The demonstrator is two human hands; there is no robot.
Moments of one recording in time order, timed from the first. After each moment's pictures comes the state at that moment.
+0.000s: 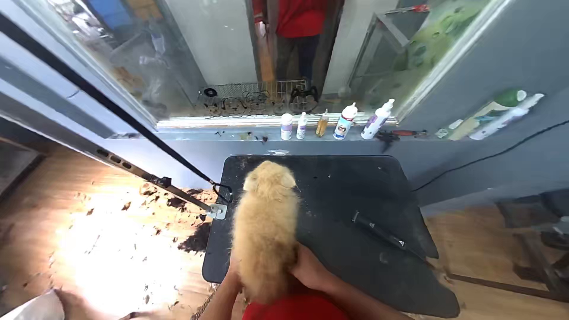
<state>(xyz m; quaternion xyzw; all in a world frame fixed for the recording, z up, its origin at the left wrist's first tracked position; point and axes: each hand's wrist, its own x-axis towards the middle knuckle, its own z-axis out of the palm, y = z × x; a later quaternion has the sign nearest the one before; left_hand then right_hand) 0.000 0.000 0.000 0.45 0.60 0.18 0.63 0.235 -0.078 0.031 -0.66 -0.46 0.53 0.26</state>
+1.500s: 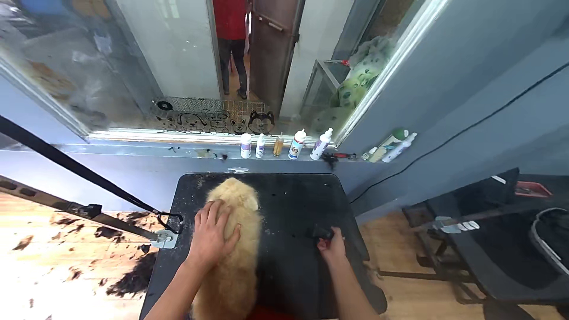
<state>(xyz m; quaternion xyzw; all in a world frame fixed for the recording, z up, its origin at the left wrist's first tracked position) 0.114 0.113 0.065 0.91 0.34 0.22 0.06 0.464 -0.109 -0.065 -0.60 0.30 0.29 0.68</state>
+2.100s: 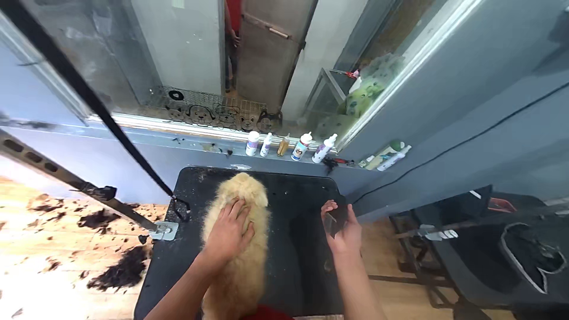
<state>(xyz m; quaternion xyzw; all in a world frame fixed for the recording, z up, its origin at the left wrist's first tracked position) 0.119 0.108 0.050 0.92 0.29 0.19 0.16 0.397 -0.061 0.111 -0.20 0.03 0.40 0.89</state>
